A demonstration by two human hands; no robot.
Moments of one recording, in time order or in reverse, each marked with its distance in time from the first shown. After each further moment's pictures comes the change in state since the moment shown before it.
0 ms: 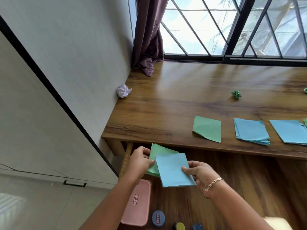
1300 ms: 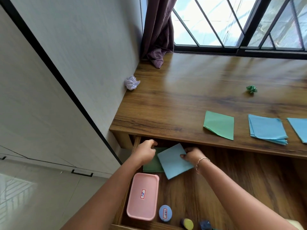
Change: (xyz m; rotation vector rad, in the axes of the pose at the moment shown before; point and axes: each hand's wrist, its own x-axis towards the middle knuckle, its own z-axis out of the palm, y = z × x) left_hand 0.045 -0.015 -0.012 0.414 -0.144 0.093; right_hand 0.101 0.000 0.021 -0.941 0.208 -0.109
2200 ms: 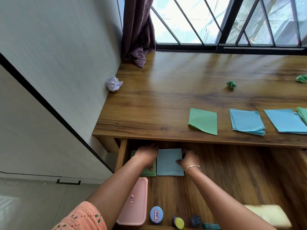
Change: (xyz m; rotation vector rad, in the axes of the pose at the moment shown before) left_hand 0.032 0.020 0.044 1.012 -0.218 0.236; right_hand -0.009 0.035 0.003 -0.063 0.247 0.040
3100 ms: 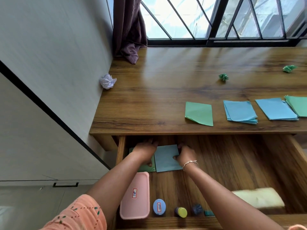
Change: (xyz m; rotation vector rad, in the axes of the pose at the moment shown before) left_hand -0.003 -0.007 0.001 0.024 0.013 0.063; right_hand -0.009 0.000 0.009 -0.063 0.060 -0.048
